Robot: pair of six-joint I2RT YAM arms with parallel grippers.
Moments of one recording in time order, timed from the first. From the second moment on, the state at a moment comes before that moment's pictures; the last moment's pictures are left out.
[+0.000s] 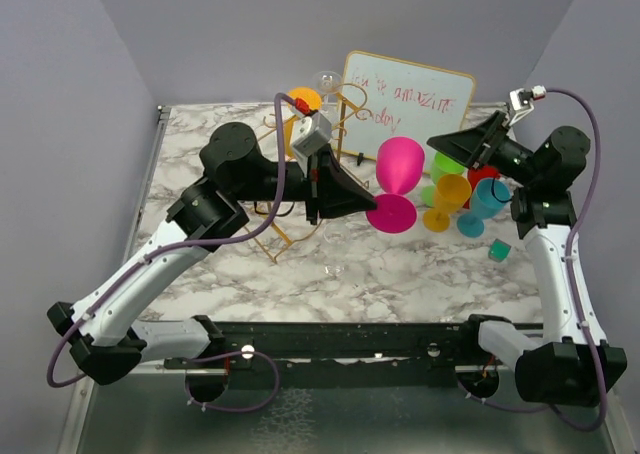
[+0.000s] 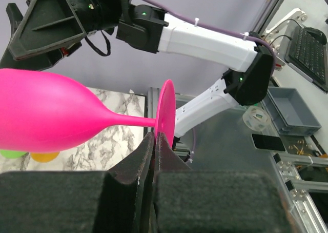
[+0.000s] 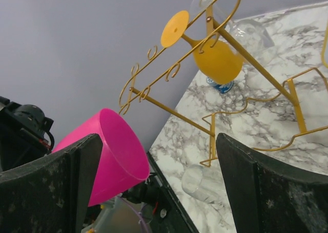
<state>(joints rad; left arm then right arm) -0.83 1.20 1.47 -0.16 0.79 -0.34 -0.11 1.06 1.08 0.07 -0.99 0.91</state>
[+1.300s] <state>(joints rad) -0.82 1.14 1.34 -0.11 0.97 -0.21 0.03 1.20 0.81 1.36 -1.32 1.74</state>
